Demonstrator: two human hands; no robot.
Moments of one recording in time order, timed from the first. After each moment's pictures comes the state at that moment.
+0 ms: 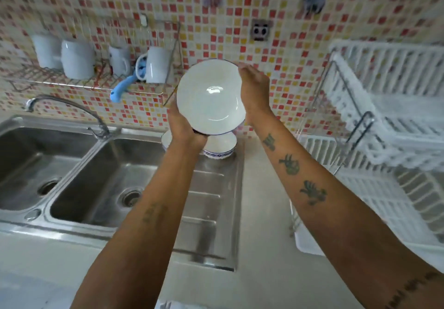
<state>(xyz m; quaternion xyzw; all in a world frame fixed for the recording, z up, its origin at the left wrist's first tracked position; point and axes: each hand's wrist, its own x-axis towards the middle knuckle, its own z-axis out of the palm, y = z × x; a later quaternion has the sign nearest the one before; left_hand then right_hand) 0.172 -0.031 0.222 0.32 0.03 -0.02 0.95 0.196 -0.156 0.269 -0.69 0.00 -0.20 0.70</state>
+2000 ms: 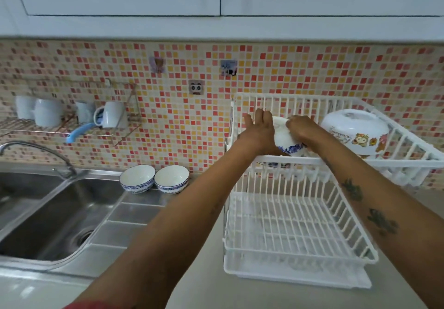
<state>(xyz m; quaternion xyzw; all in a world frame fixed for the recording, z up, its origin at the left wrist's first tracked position) 0.089 -0.337 0.309 0.96 -0.27 0.08 0.10 0.093 -0.464 0.322 -0.96 0.14 -0.07 0.25</state>
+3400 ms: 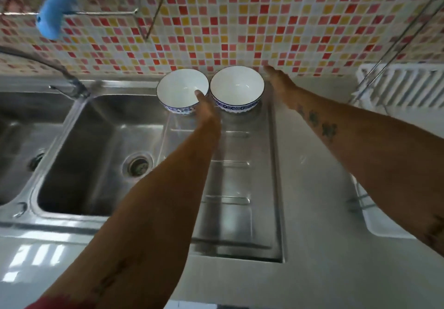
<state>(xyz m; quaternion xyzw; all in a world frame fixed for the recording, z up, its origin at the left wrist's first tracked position) 0.318 -0.023 -0.002 0.48 0.28 -0.04 0.83 0.345 -0.192 0.037 -0.79 0.18 0.07 0.58</state>
